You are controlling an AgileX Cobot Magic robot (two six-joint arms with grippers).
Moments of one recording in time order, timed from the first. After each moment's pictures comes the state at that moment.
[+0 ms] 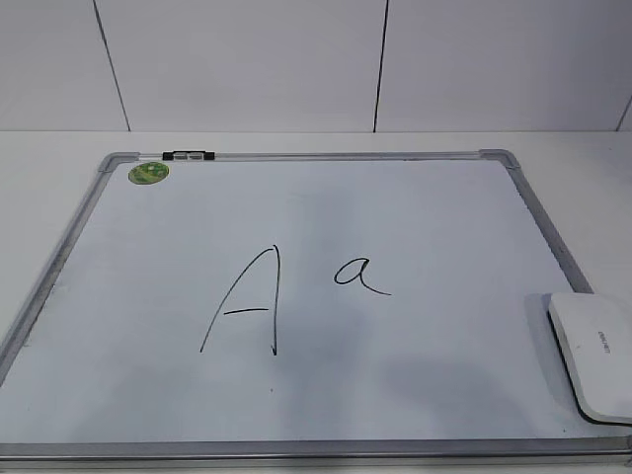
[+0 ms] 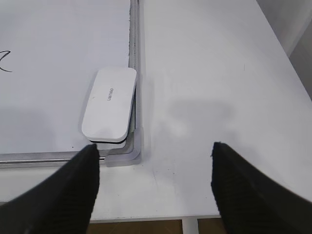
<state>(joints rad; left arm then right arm) 0.01 0.01 -0.52 -0.04 1.10 0.06 0.02 -0.02 -0.50 -0.09 1.14 0.02</state>
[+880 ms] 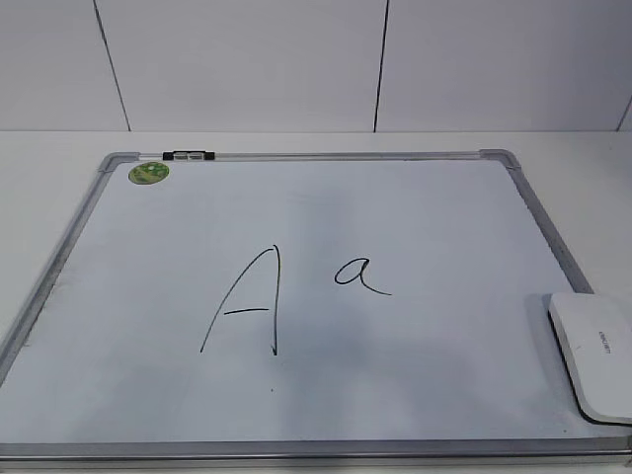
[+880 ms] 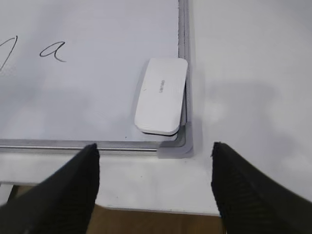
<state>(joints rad) 0.01 0.01 -0.52 -0.04 1.10 0.06 0.02 0.06 -0.51 0.09 1.12 -0.02</state>
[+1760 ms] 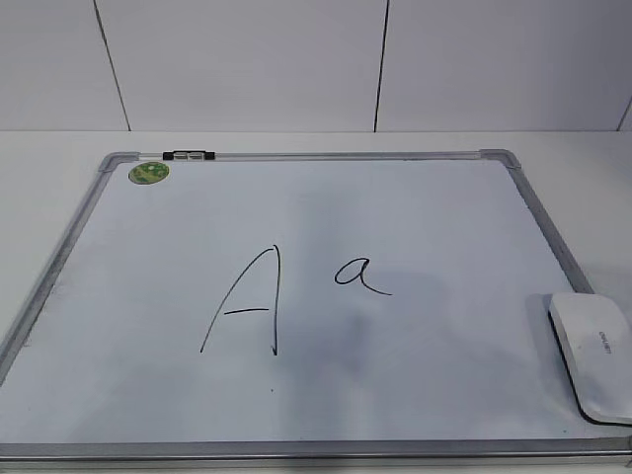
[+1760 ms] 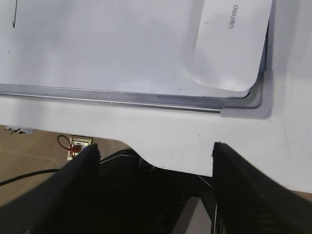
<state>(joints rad) 0.01 0.01 -0.52 -0.04 1.10 0.06 0.02 0.68 -0.58 0.34 1.08 -0.13</state>
